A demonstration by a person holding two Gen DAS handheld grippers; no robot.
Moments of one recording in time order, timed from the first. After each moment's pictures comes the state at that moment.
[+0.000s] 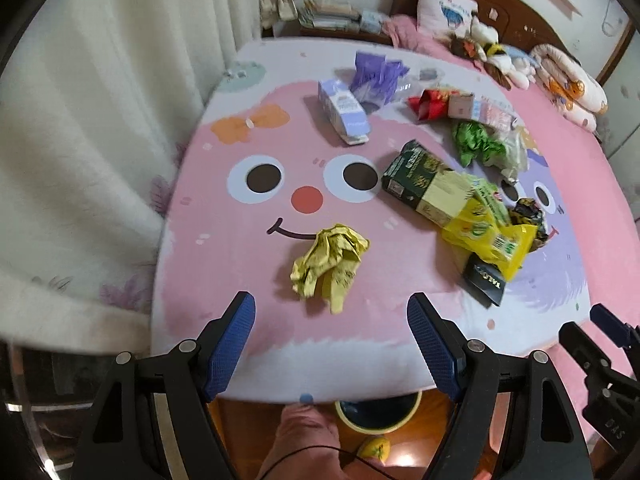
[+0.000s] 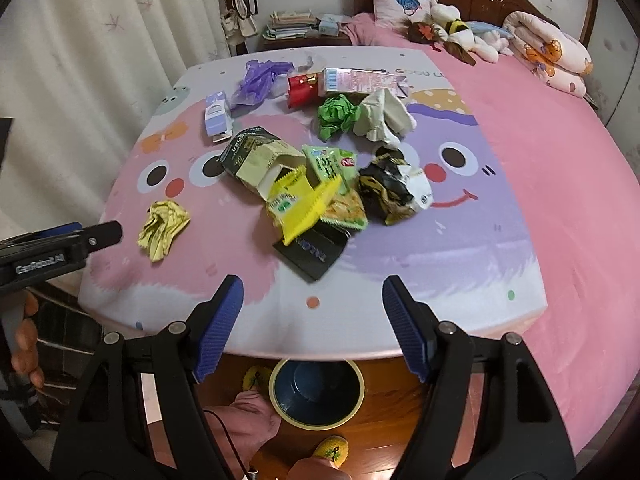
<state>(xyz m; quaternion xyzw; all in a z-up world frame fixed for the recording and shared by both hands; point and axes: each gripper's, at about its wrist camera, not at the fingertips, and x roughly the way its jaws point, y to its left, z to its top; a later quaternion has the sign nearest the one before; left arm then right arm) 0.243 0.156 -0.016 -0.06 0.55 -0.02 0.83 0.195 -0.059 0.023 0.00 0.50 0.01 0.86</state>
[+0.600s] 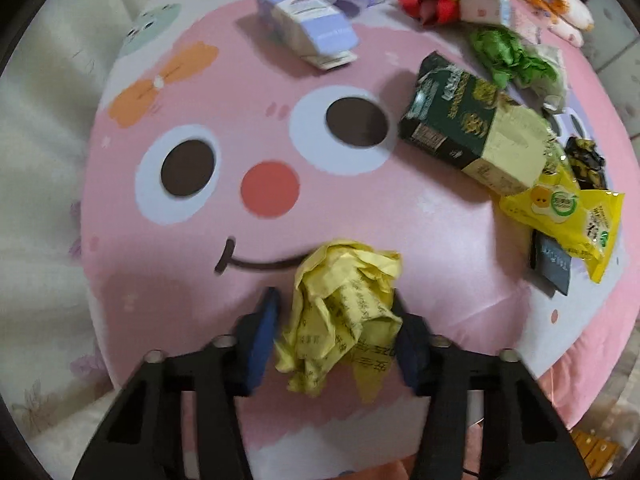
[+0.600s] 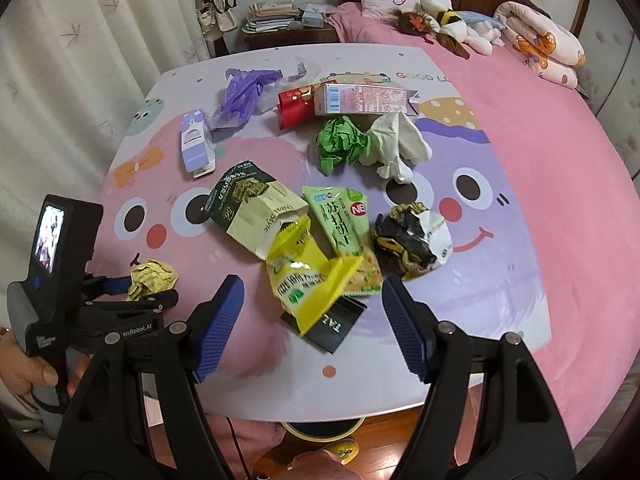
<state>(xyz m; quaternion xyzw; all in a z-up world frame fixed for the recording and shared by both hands) 0.340 0.143 -0.123 0.03 0.64 -0.10 0.76 0.285 -0.038 0.015 0.01 0.53 -0.02 0.85</state>
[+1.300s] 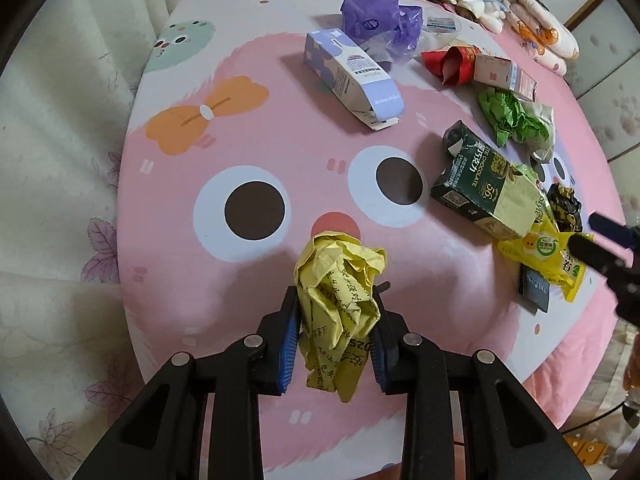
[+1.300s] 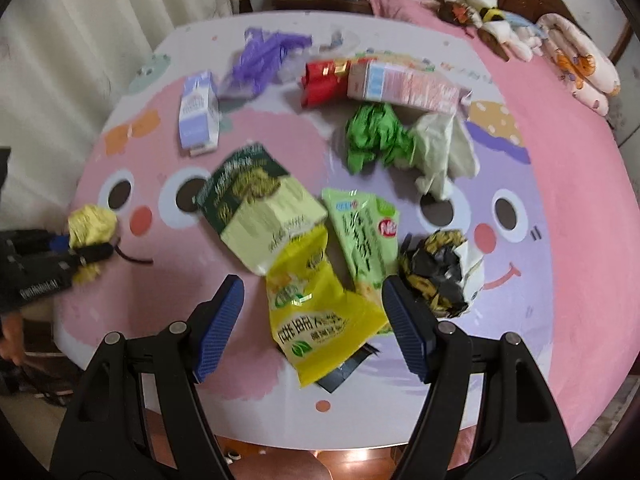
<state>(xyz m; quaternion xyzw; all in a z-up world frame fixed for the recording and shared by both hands) 0.362 0.196 -0.098 -0.03 0.62 -0.12 0.77 0.338 -0.027 -0.027 -0.05 0.58 0.03 0.81</state>
